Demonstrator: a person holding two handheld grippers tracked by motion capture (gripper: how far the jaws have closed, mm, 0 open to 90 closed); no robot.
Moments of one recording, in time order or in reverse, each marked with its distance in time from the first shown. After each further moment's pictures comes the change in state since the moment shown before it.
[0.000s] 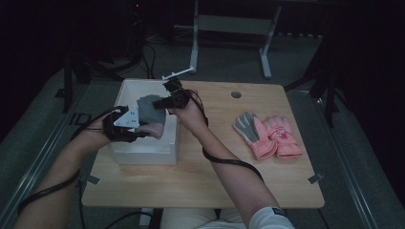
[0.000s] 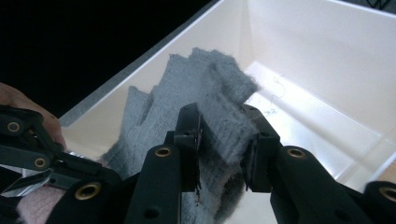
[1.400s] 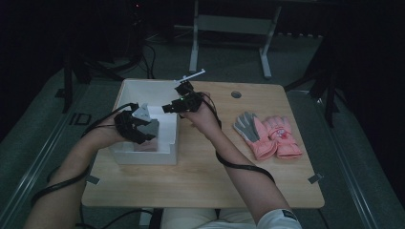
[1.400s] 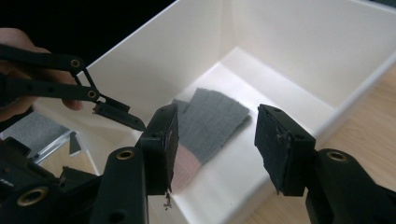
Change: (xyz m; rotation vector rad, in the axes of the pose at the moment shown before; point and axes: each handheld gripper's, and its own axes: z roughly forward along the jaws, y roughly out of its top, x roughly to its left) left arm 0.008 0.019 0.026 0.147 -0.020 -0.182; right arm -0.013 -0.019 -0.031 0.007 -0.043 -0.053
